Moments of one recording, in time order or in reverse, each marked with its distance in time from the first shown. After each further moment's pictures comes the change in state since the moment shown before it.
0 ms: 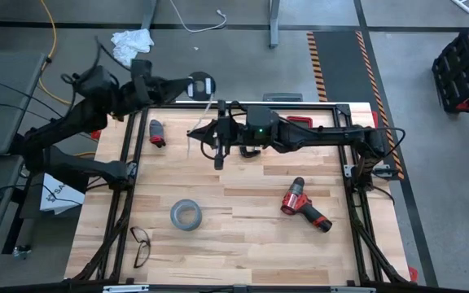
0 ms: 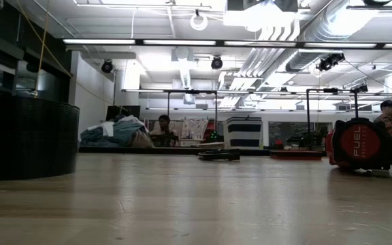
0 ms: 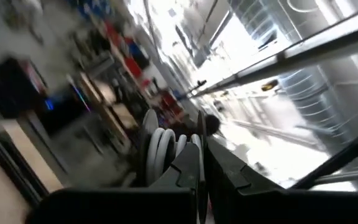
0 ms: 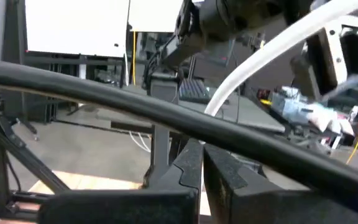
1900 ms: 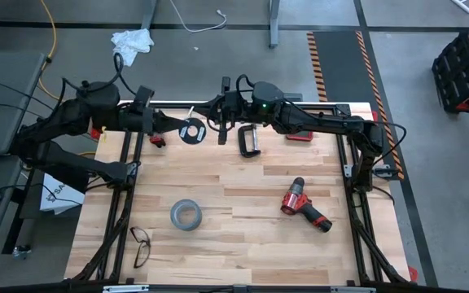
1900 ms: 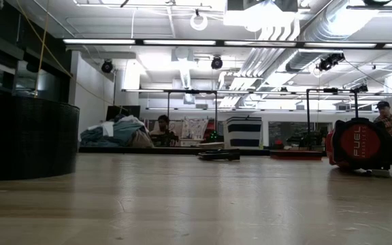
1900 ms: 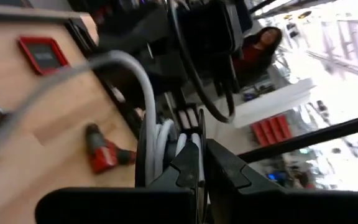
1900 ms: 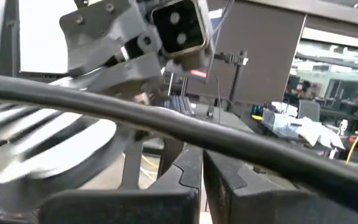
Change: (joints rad) left arm -0.179 -0.033 0.109 -0.587 -0.027 -0.036; right arm -0.159 0.001 0.000 0.087 -0.159 0.036
